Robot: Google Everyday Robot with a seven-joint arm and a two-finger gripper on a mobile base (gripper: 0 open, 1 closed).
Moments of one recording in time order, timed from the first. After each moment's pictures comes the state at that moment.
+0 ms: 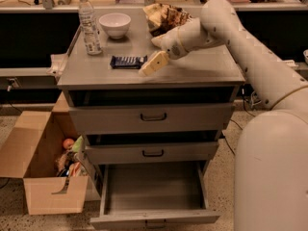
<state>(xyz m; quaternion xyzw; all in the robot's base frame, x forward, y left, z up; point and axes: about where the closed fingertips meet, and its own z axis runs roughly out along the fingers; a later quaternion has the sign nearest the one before) 0.752 -0.006 0.850 -0.55 0.68 0.26 0.40</state>
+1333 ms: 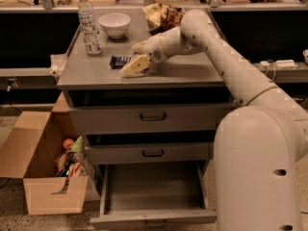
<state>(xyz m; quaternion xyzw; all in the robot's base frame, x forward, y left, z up) 0.772 0.058 0.824 -0.54 0.67 0.31 0.41</state>
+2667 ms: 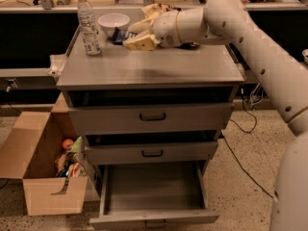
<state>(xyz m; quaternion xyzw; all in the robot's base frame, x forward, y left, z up) 0.722 0.037 0.939 -0.55 0.58 0.27 0.53</state>
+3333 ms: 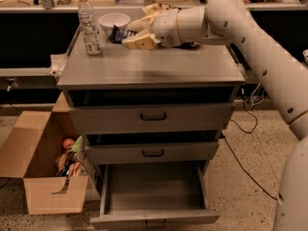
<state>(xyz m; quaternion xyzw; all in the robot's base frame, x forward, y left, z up) 0.715 0.034 0.949 -0.56 0.56 0.27 0.55</state>
